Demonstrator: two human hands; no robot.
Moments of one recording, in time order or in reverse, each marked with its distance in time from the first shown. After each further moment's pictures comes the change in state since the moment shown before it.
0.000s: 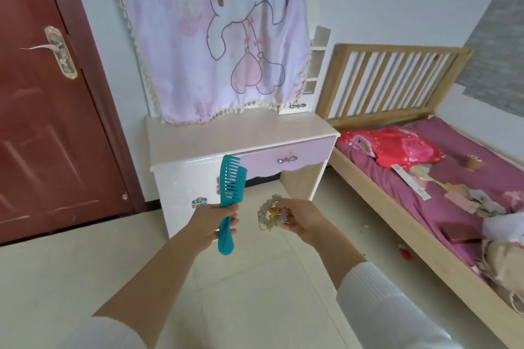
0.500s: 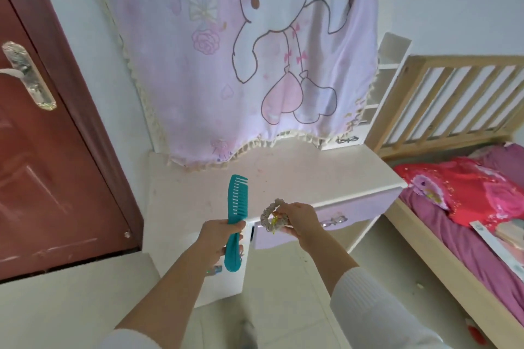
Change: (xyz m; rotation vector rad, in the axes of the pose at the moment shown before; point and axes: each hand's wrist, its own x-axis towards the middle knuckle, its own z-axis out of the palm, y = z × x) left_hand 0.319 0.133 -0.065 -0.073 0.133 -0.108; right_hand 0.331 -0.143 0.122 -0.088 0.042 -0.028
